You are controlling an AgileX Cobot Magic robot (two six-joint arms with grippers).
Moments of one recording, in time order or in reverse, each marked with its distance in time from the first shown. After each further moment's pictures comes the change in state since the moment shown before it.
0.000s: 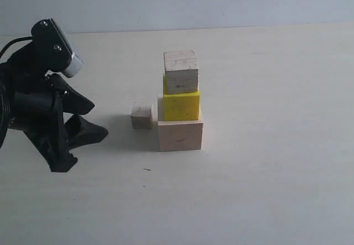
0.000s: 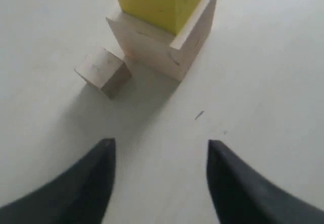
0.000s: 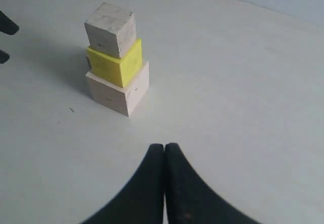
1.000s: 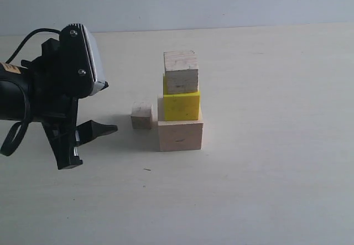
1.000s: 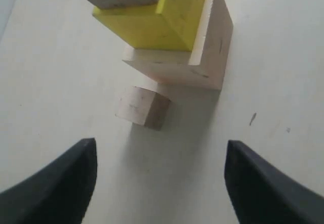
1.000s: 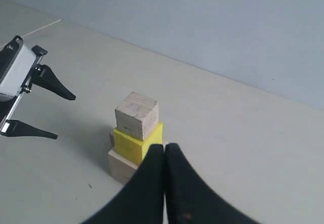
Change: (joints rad) left arm -0.077 0.051 0.000 0.021 -0.191 0.317; right arm 0.000 0.000 0.000 -0.043 -0.276 -0.006
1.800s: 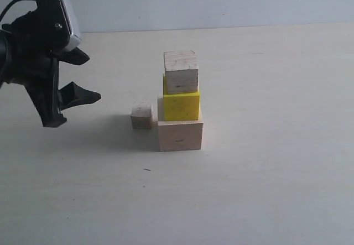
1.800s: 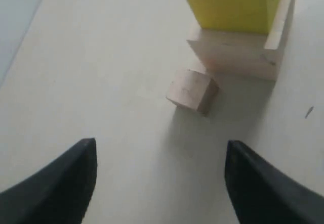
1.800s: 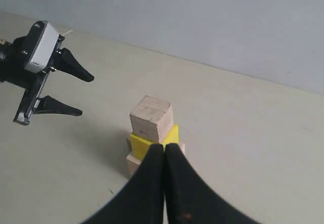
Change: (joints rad) left arm 0.215 0.079 -0.153 -0.126 0.170 0.182; right arm 0.000 0.000 0.000 0.037 -0.018 0.063
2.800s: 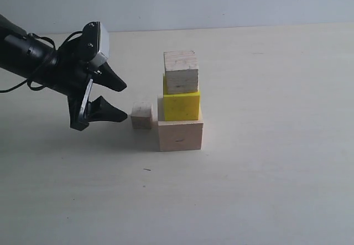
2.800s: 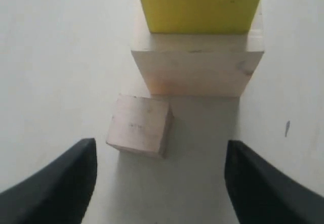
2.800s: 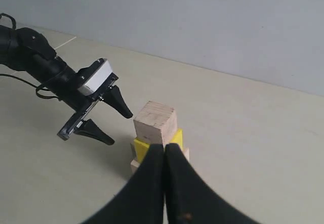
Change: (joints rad) left arm 0.119 0.452 -0.223 -0.317 0.322 0.457; right arm 0.000 0.000 0.000 0.000 -0.019 0.018
